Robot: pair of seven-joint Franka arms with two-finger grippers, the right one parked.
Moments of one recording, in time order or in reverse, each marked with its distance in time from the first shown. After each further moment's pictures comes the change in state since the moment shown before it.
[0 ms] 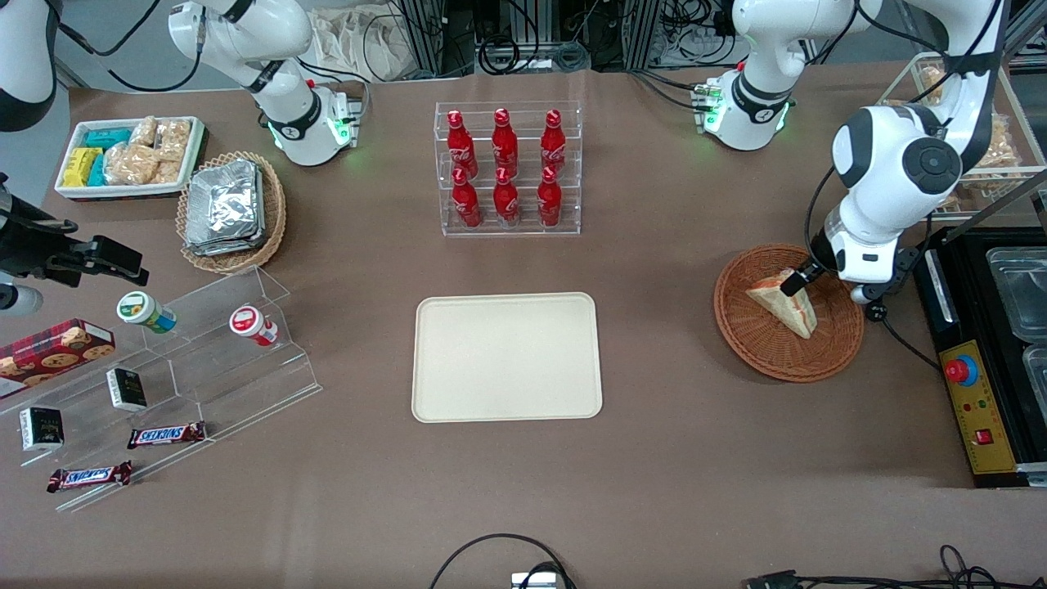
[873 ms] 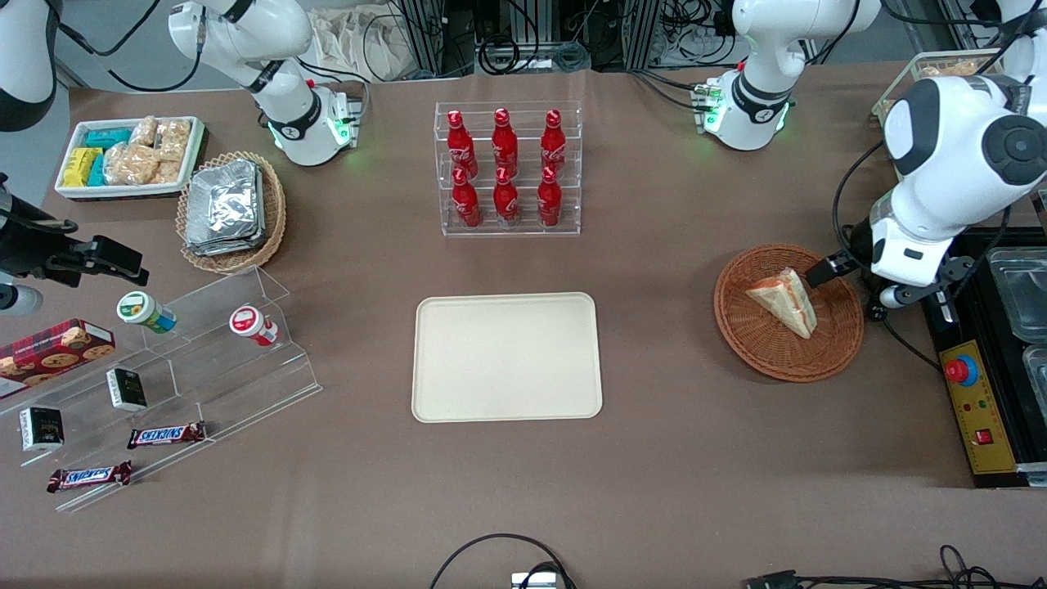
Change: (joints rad) arm 0.006 -0.022 0.002 0.282 0.000 -0.372 0.234
